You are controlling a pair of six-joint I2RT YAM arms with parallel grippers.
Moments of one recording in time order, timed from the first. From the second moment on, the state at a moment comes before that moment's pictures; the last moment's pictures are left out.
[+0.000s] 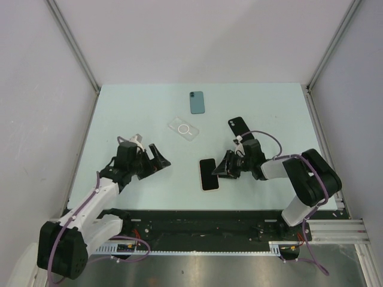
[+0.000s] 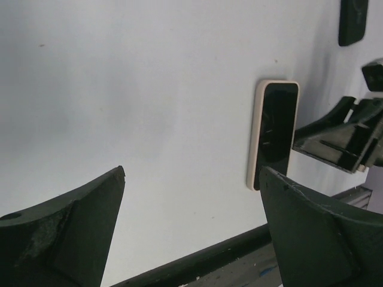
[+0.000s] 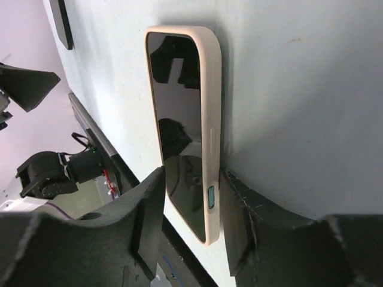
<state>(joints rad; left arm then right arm) -0.29 0.93 0.50 -0.31 0.25 -0.71 0.44 1.66 0.52 0.39 -0.66 0.84</state>
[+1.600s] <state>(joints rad) 0.39 1.71 1.01 -0.43 0.34 -0.41 0.28 1.10 0.56 0.00 -0.69 0.65</state>
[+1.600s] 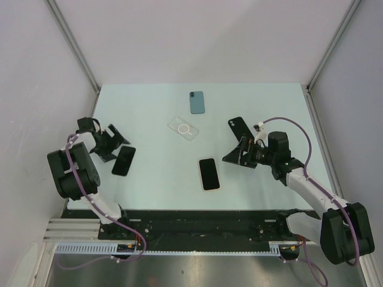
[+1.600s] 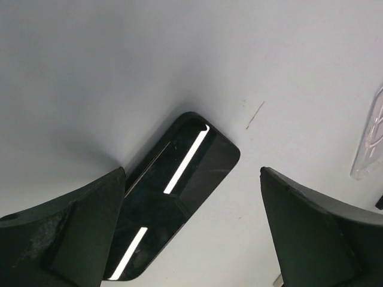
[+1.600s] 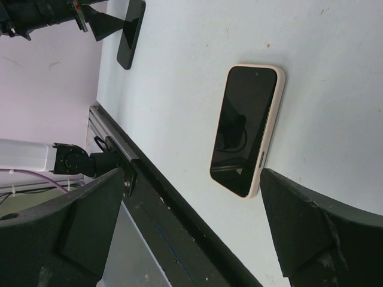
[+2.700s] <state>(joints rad) -0.10 1.67 0.96 -0.22 0.51 -0.50 0.26 1.07 0.56 -0.07 -0.69 0.60</state>
